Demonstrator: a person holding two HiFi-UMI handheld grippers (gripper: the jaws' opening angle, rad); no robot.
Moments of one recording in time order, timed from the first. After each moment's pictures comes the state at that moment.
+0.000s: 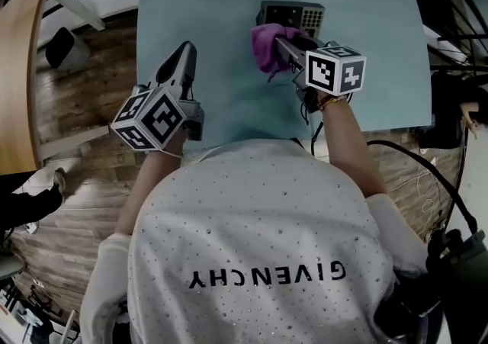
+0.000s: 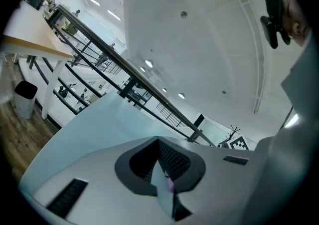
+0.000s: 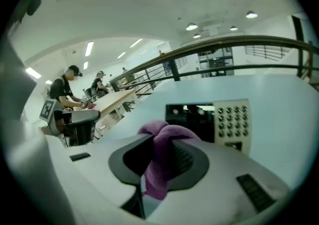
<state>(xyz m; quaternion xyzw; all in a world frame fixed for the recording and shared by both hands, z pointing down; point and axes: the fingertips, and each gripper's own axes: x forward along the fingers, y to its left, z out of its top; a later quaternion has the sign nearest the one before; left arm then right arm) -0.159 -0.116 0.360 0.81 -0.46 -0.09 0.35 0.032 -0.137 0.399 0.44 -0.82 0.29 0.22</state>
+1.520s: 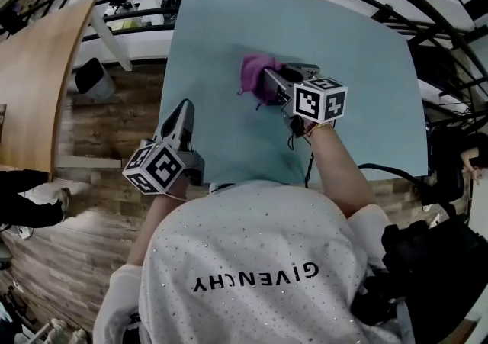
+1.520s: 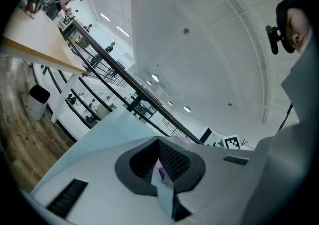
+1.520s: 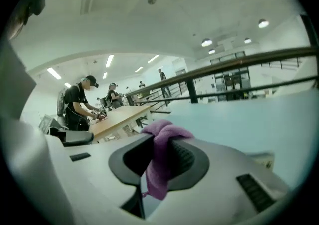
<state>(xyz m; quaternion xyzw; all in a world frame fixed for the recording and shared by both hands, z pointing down) -0.202 -0.080 0.329 0.77 -0.51 -0.16 0.33 -0.020 -0.175 0.334 0.38 -0.89 0.22 0.14</state>
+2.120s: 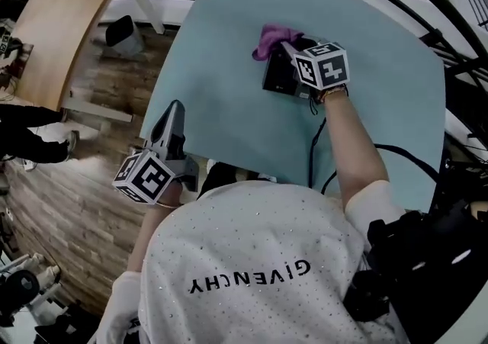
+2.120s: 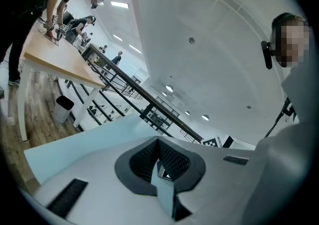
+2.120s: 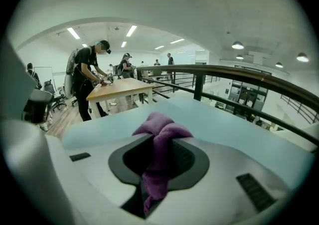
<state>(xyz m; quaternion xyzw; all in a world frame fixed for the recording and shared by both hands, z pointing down) -0.157 -0.005 0.306 0.69 -0.63 -0.18 0.31 0.036 -0.240 0.366 0.32 -0.89 0.09 0.30</state>
